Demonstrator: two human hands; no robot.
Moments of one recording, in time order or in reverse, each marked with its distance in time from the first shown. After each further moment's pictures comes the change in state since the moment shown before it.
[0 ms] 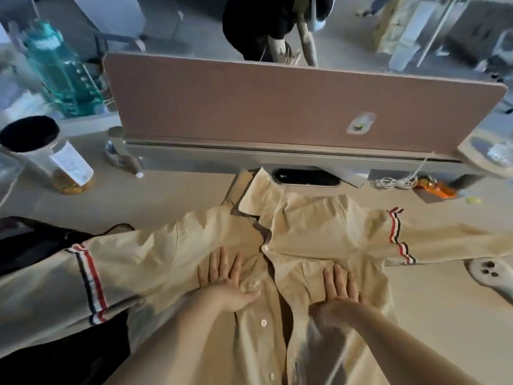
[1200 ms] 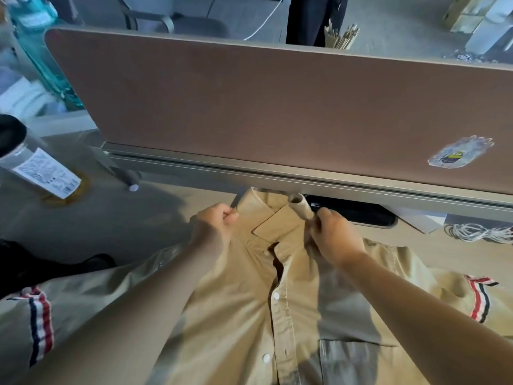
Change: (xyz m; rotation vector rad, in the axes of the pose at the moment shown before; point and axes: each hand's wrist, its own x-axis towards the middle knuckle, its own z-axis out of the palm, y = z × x) left_hand 0.147 -0.025 -0.146 -0.723 0.758 -0.125; right_hand 0.142 -0.093 -0.188 0.266 0.612 -0.451
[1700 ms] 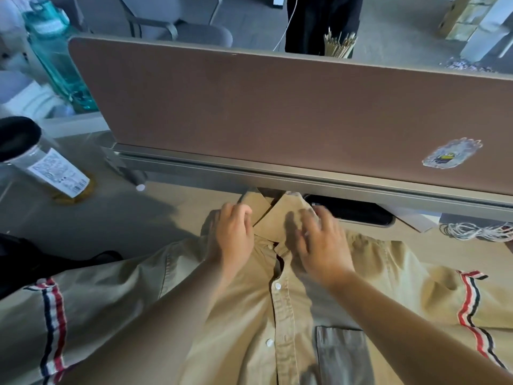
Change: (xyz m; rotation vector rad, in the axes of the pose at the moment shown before) left_hand -0.047 0.015 0.002 0.175 0.243 0.432; right_hand -0.040 -0.017 0.016 -0.087 0.194 -0.215
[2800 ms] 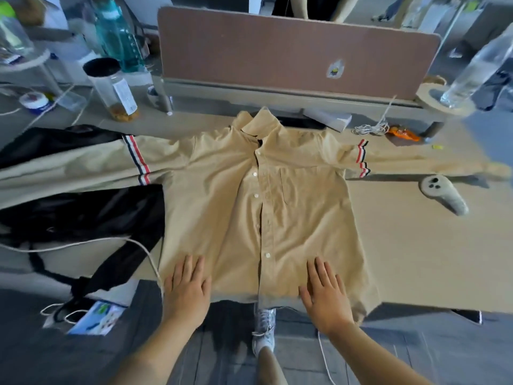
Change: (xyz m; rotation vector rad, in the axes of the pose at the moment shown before) left_hand -0.484 -0.057 -0.112 0.308 -0.452 -0.181; right_hand -0.497 -0.041 0.010 -0.106 -0.389 0.275
